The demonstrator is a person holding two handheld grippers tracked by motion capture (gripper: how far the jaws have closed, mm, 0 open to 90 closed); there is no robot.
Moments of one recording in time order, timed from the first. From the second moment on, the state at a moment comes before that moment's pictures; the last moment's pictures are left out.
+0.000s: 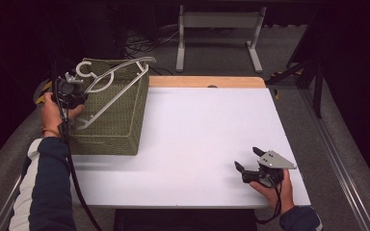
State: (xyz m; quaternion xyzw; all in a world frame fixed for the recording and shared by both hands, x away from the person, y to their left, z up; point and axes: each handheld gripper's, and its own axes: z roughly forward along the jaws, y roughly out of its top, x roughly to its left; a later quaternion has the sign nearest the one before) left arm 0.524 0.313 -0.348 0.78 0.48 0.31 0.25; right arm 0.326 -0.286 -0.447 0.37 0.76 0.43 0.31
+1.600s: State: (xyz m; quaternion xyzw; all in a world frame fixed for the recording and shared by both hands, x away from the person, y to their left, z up) left arm 0.423 0.240 -0.335 0.73 0.31 0.32 0.52; right arm 0.326 -0.280 -0.440 0.35 0.76 0.45 0.32
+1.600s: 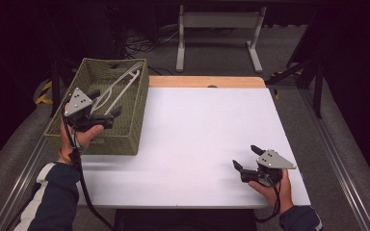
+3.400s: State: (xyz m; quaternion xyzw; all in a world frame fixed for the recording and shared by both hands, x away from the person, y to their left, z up) left arm 0.330 0.185 -0.403 0.76 0.19 0.29 0.55; right arm 0.319 -0.268 -0.439 0.33 0.76 0.45 0.33
